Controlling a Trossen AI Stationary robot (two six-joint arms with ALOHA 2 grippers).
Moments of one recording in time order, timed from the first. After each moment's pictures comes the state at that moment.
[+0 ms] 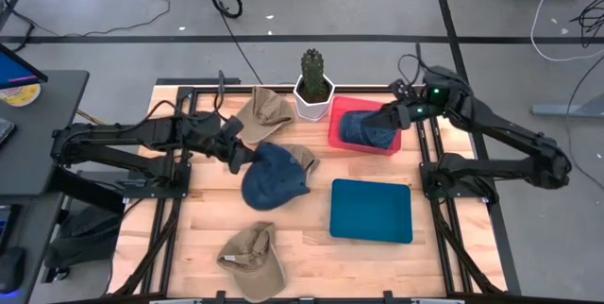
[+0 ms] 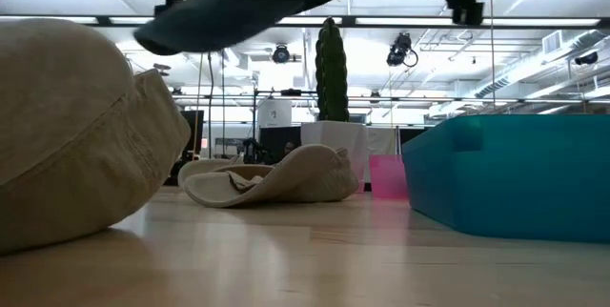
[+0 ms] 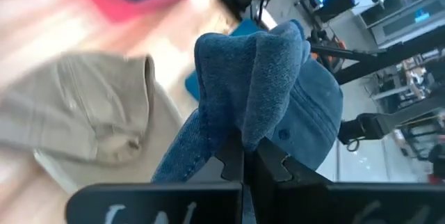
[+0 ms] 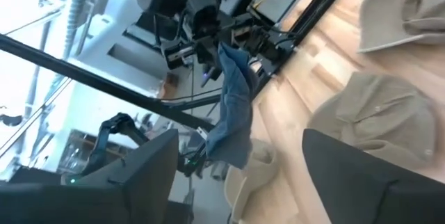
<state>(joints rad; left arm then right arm) 0.05 0.96 0.89 -0.39 0.10 -0.80 -0.52 0.89 0.92 -0.27 -0.70 0.85</state>
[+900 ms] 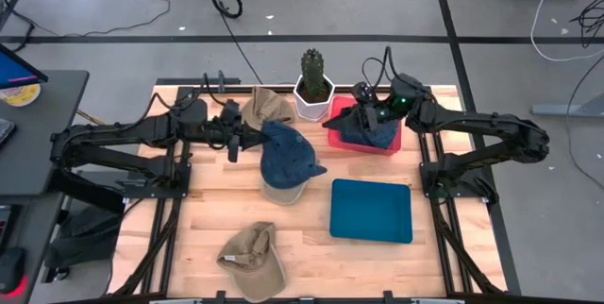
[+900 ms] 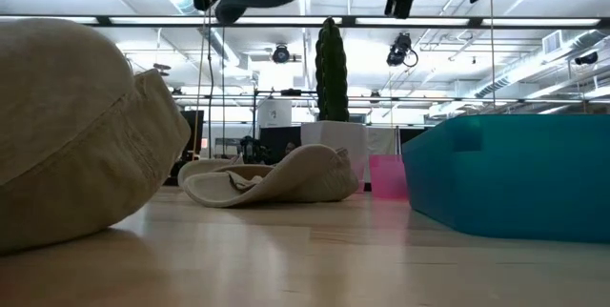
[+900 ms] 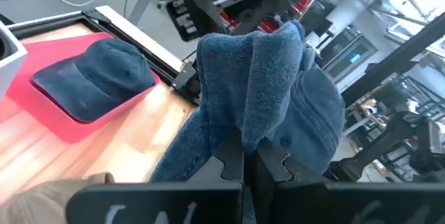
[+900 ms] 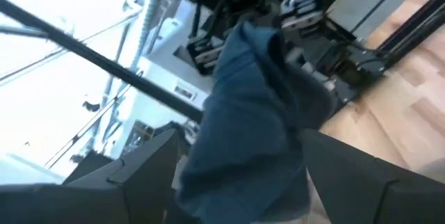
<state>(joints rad) 0.12 0.96 0.89 -0.06 0.10 -0.66 -0.33 1.21 0.92 0.36 -0.64 1.04</state>
